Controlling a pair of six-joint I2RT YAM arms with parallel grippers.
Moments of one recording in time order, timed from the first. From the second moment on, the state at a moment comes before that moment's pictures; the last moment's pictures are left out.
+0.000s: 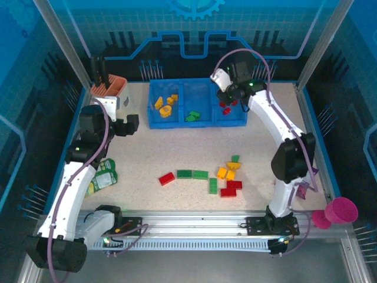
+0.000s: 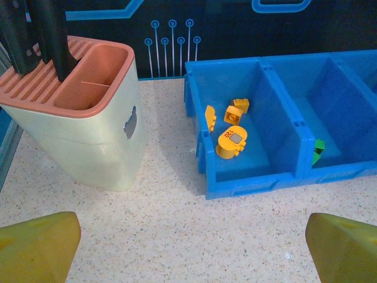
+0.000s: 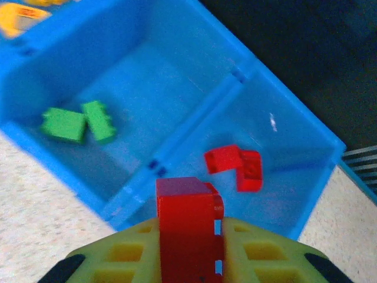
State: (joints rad) left arm -0.04 0.97 1.02 -0.51 0.03 -0.04; right arm 0.32 1.91 1.88 -0.79 0.02 -0.46
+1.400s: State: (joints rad) left arm -0.03 1.02 1.04 -0.51 0.08 -0.07; right arm 0.35 2.08 2.08 -0.94 -0.03 -0.51
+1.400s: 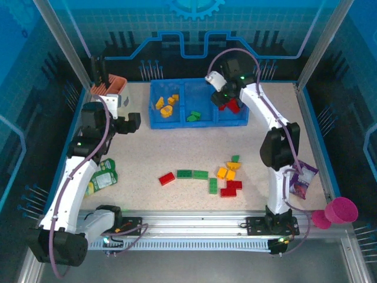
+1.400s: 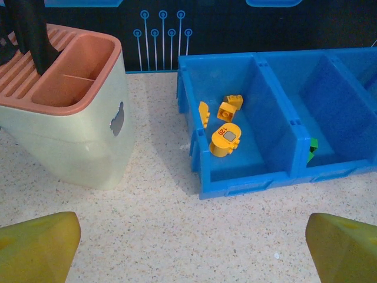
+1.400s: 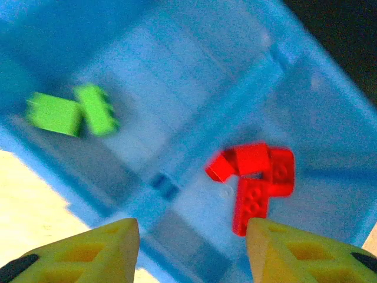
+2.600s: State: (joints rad) left arm -0.01 0.91 1.02 -0.50 0.06 -0.06; right arm 1.03 1.98 1.49 -0.66 -0.35 -0.91
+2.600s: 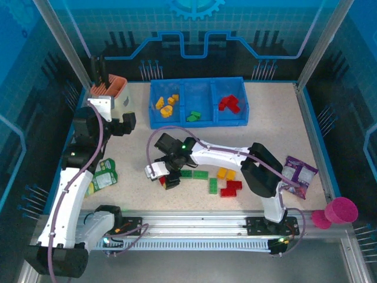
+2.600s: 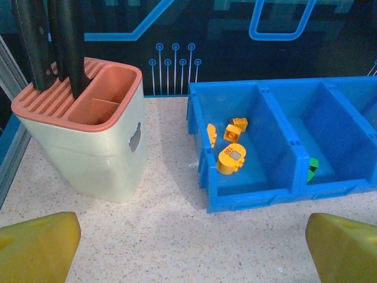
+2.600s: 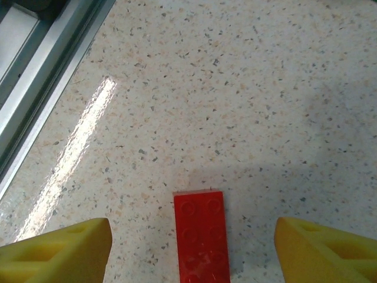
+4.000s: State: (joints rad) left arm -0.01 0.93 1.00 -0.47 0.06 -0.06; right arm 0.96 2.07 1.43 -0.56 -0.34 -0.88
